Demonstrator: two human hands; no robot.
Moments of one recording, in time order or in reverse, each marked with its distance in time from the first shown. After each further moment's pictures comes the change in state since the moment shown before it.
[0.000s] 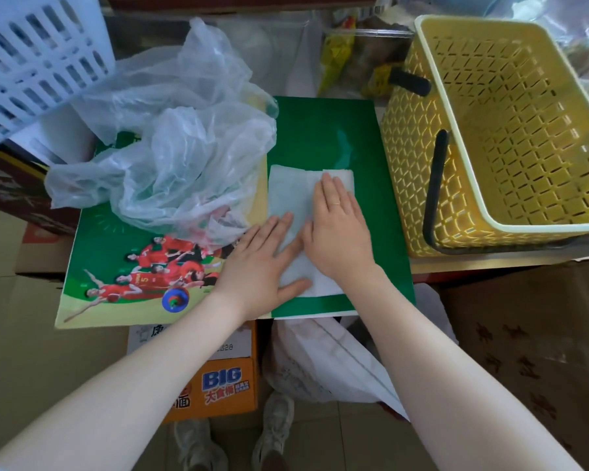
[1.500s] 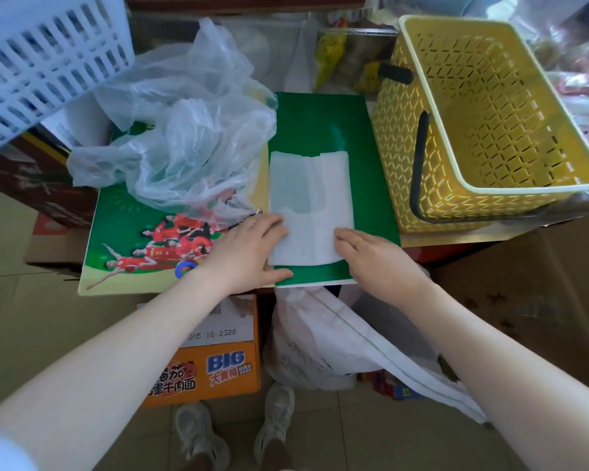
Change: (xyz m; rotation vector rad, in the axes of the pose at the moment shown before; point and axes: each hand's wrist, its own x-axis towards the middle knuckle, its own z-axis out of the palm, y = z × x) left_hand -0.029 -0.011 -0.016 -0.148 0.043 0.065; right_hand -0.077 0.057 0.009 -0.129 0.102 -0.503
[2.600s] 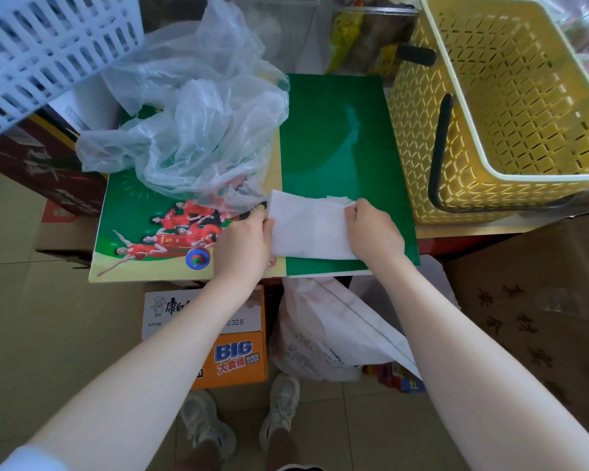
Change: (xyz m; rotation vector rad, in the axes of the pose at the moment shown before) left_hand -0.008 0.015 0.008 -0.184 0.359 -0.519; right_hand 0.052 -0.024 -0.009 0.468 -0.152 0.944
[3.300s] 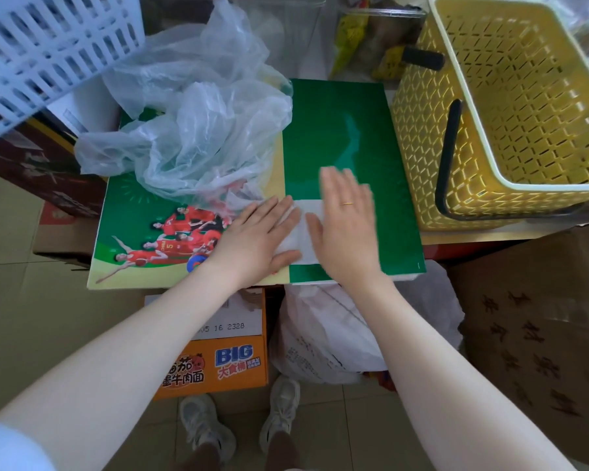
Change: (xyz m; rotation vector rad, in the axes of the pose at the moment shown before) left_hand 0.025 -0.022 0.004 0.374 -0.372 0.525; right_hand -0.016 -0.032 0.021 -0.148 0.345 -0.474
